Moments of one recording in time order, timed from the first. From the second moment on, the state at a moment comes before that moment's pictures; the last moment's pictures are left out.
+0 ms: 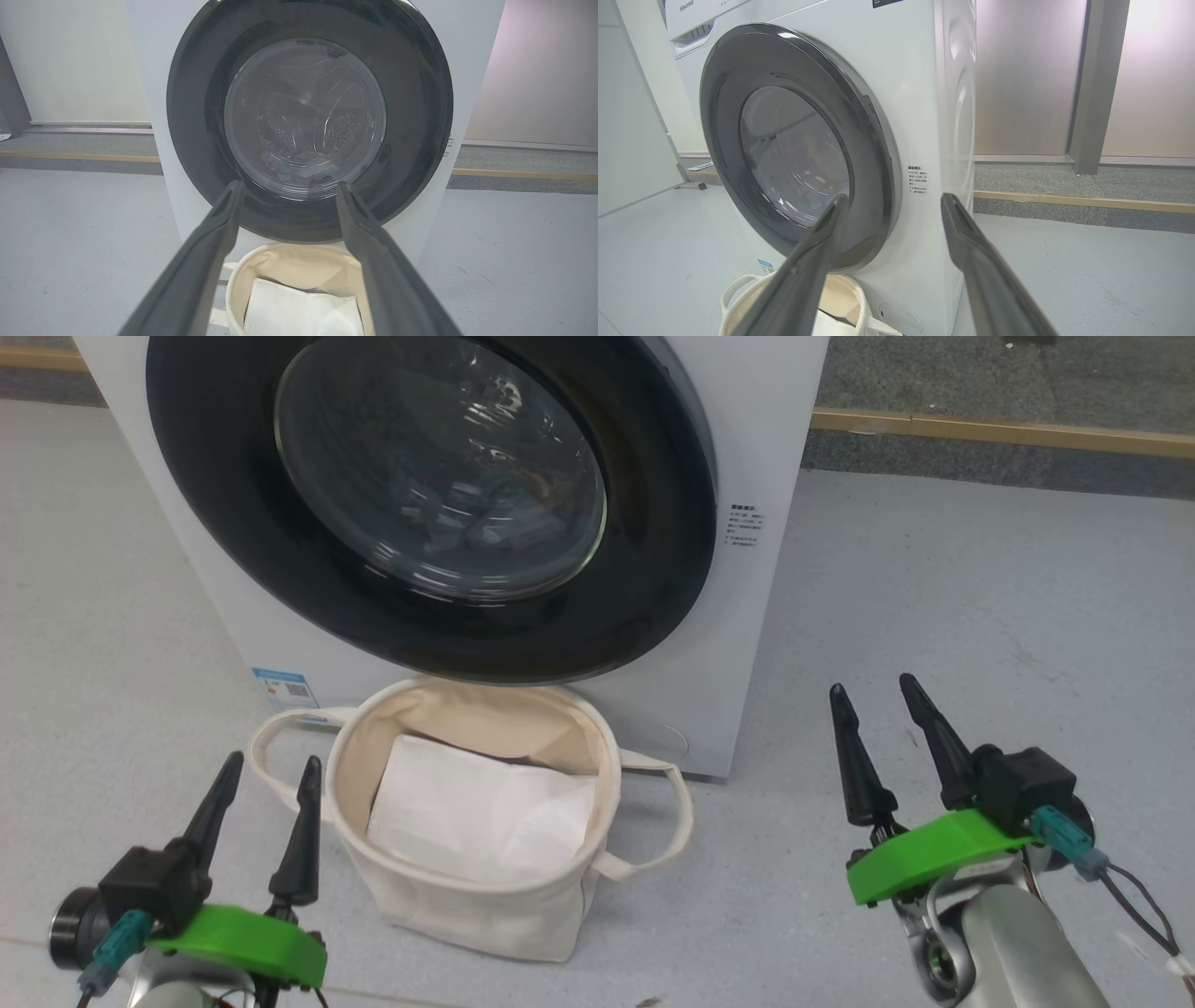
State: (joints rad) left arm -0.20 0.33 -0.22 0.25 -0.38 0.05 -0.25; right arm -0.27 -0.04 0.10 0.32 0.17 0.13 -0.25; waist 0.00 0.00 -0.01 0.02
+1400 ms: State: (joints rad) left arm -0.22 0.21 -0.21 0.23 -0.38 -0.01 -0.25; right arm -0.58 -0.24 0.06 0.34 1.31 0.13 0.22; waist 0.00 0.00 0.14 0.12
